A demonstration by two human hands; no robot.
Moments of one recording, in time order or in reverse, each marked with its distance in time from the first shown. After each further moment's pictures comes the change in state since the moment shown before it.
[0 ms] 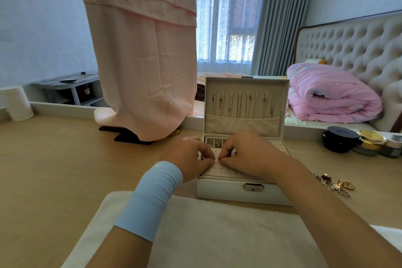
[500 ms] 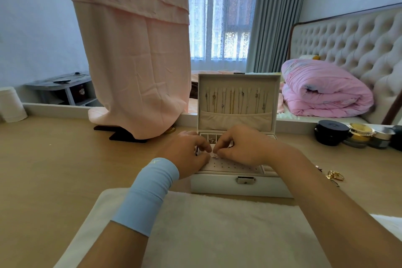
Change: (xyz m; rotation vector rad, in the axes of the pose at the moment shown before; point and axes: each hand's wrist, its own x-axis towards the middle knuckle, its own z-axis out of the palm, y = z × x) left_hand 0.001 -0.001 0.005 0.043 0.042 0.075; right_hand -0.001 0.007 -0.008 0.180 -0.081 -0.017
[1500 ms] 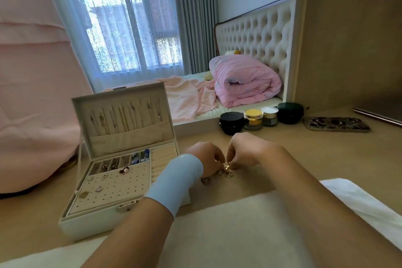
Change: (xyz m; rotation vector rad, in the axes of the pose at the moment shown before) left_hand 0.115 0.218 0.143 0.194 -0.413 0.137; right_hand -0.133 0.199 -0.063 -0.055 0.063 0.592
